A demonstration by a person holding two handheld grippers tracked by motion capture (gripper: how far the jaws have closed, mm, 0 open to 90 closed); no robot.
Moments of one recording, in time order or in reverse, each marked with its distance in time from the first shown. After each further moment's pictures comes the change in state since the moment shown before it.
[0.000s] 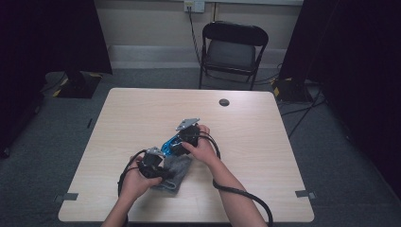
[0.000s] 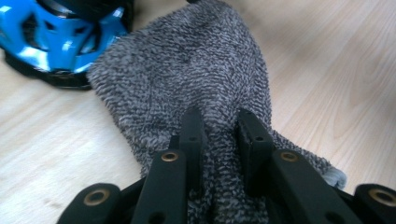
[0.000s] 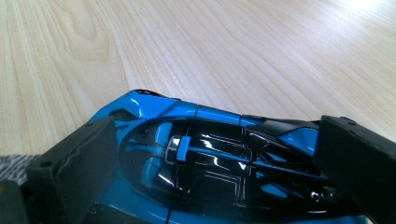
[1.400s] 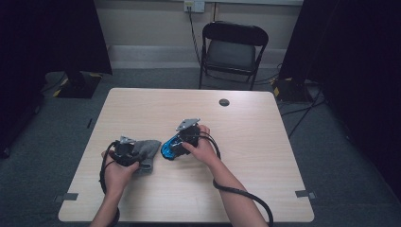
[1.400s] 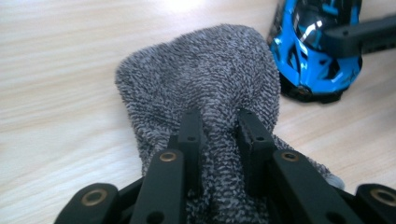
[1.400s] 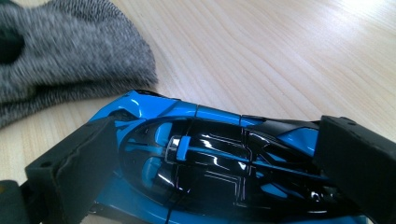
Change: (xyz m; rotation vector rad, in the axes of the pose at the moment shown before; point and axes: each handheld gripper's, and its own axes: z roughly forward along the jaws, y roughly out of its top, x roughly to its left) left arm 0.059 -0.016 -0.029 -0.115 0.396 -0.197; right arm 0.001 -0.001 0.000 -0.005 0.000 0.005
